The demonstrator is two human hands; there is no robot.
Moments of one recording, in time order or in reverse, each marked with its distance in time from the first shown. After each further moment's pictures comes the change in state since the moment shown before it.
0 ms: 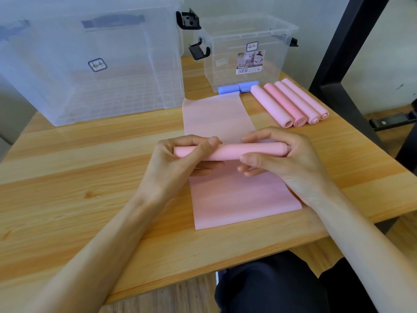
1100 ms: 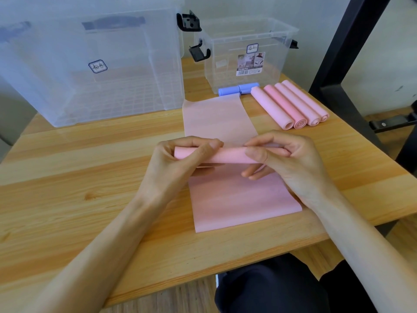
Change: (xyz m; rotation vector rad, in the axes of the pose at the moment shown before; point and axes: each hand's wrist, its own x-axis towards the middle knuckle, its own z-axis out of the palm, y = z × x) left_hand 0.000 -0.001 0.000 -0.026 0.005 0.017; right_hand 0.001 0.003 0.000 -0.014 0.047 -0.026
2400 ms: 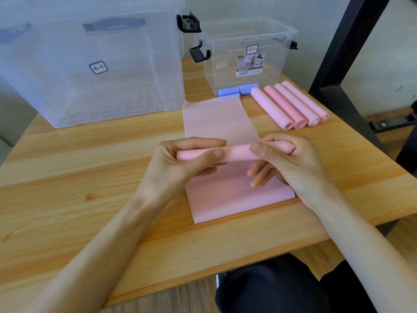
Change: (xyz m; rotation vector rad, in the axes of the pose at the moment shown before) left_hand -0.001 0.001 -0.004 -0.016 -0.070 0.012; right_hand -0.002 -0.002 -0.001 -0.012 0.011 0.042
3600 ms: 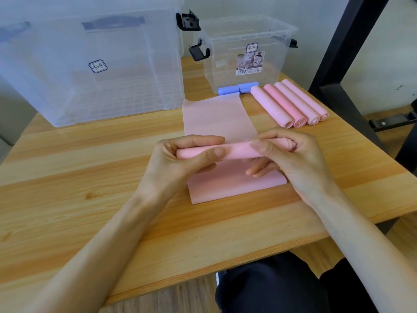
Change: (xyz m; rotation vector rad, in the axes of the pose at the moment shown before) left_hand 0.002 -0.002 0.001 0.008 0.038 0.004; right_hand 0.001 0.002 -0.001 0.028 0.029 -0.075
